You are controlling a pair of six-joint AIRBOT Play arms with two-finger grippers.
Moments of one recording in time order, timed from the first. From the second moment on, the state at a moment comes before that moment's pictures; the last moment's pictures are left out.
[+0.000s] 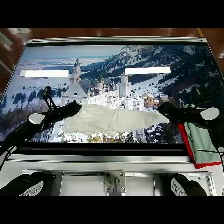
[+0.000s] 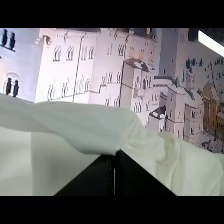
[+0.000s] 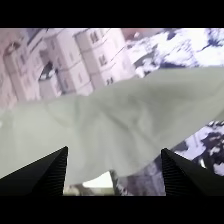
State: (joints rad) left arm -0.25 -1.09 0.60 0.46 -0.34 -1.20; right arm -0.16 -1.00 0.72 -0.94 0.94 1.47
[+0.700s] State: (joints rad) left arm -0.25 -1.08 0.60 0.46 -0.52 -1.14; right arm 0.09 -1.22 0.67 -0.91 0.93 1.60
